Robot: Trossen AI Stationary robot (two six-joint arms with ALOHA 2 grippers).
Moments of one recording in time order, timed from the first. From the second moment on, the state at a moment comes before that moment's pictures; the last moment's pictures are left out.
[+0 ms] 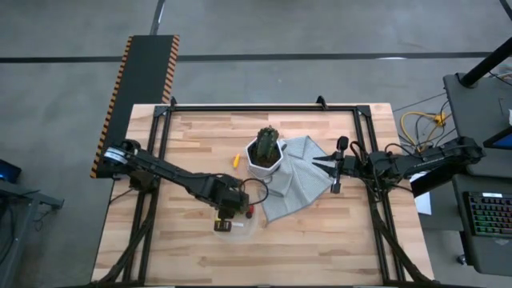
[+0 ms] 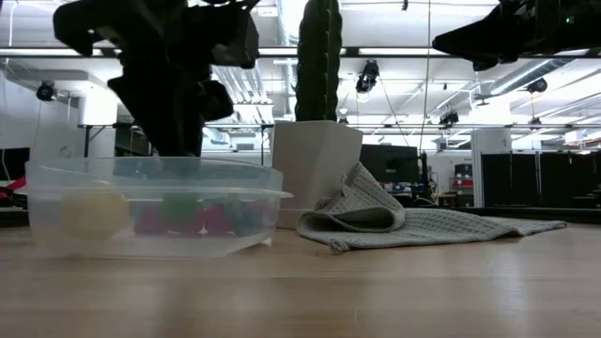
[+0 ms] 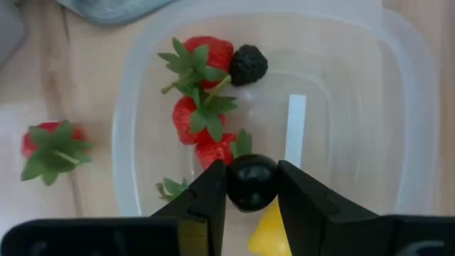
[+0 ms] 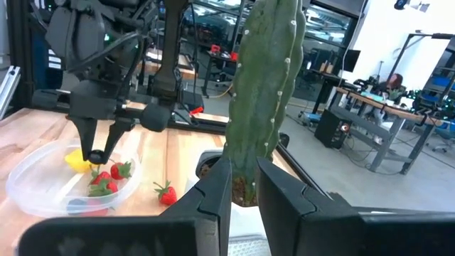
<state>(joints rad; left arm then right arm) -0.30 1.69 1.20 -0.75 0.00 -0.22 0.19 0.60 0.25 0.36 0.39 -0.24</state>
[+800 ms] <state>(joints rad) -0.29 1.69 1.20 -0.75 -0.02 -0.19 0.19 0.60 0.25 0.36 0.39 -0.23</state>
